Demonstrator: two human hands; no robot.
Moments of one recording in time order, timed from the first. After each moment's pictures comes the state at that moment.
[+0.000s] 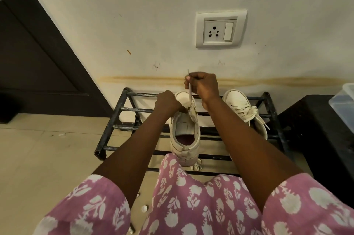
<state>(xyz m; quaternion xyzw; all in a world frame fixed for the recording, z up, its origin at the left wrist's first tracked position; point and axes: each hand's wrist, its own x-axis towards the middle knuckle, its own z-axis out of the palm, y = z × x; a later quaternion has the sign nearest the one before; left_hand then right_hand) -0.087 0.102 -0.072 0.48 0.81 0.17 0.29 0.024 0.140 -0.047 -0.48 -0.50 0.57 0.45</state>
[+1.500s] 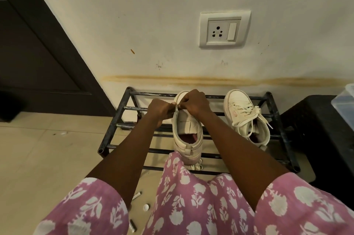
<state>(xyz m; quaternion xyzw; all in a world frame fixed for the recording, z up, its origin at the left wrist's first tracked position) -0.117 0.087 -0.104 0.24 0.70 0.45 0.50 0.004 0.122 -0.079 -0.58 -0.74 0.30 0.13</state>
